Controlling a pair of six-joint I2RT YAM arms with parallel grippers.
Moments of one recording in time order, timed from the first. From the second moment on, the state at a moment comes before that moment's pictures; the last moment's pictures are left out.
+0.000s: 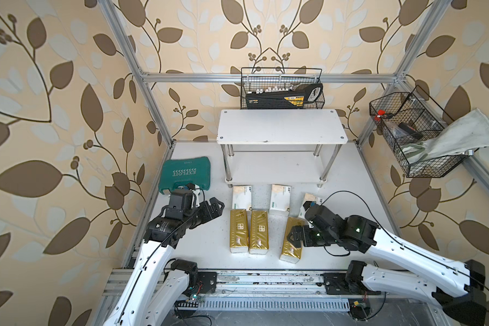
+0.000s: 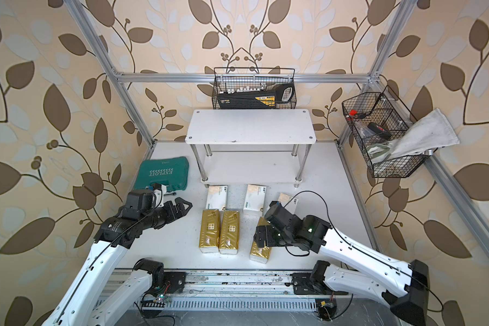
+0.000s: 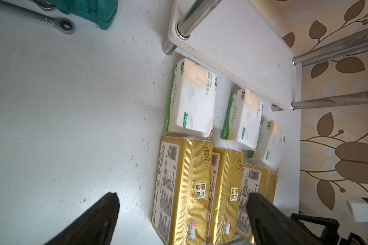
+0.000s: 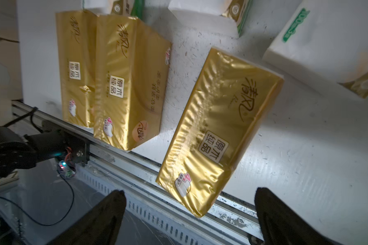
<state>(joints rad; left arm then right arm) -0.25 0.74 0.80 -0.89 0.27 -0.63 1.01 1.02 0.87 -0.97 0.05 0.93</state>
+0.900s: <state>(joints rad) -0.45 0.87 0.82 -0.86 0.21 -0.69 1.21 1.31 0.89 -0.93 0.31 1.22</state>
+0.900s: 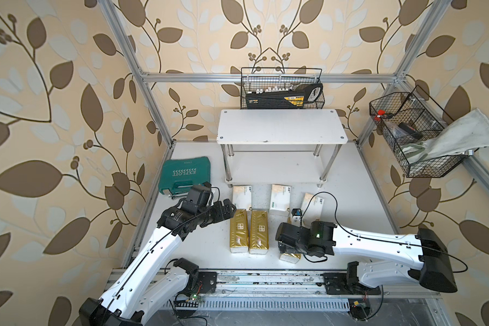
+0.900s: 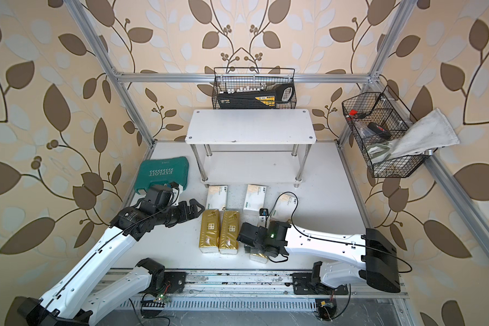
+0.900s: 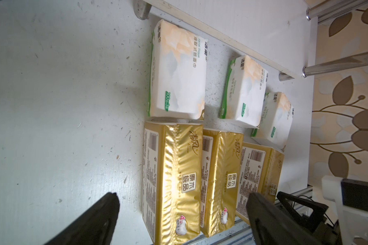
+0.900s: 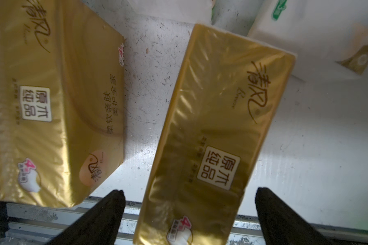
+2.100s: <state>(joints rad) -0.49 0.90 0.94 -0.86 0.12 -0.68 0.95 0.98 1.00 -1.05 0.27 1.02</state>
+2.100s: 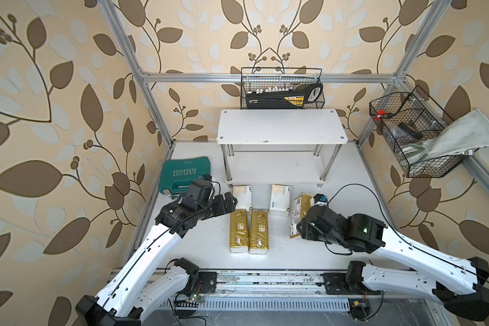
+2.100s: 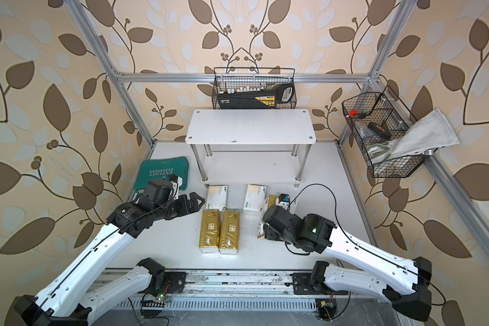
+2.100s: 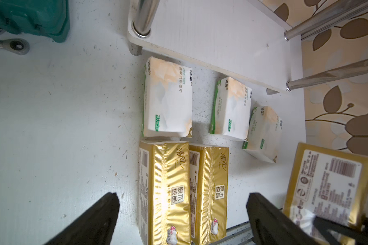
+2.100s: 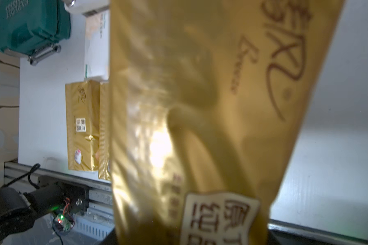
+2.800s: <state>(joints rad) -0.49 0.95 0.96 -0.88 0.12 -0.65 0.45 1.42 1.25 -0.84 0.15 0.43</state>
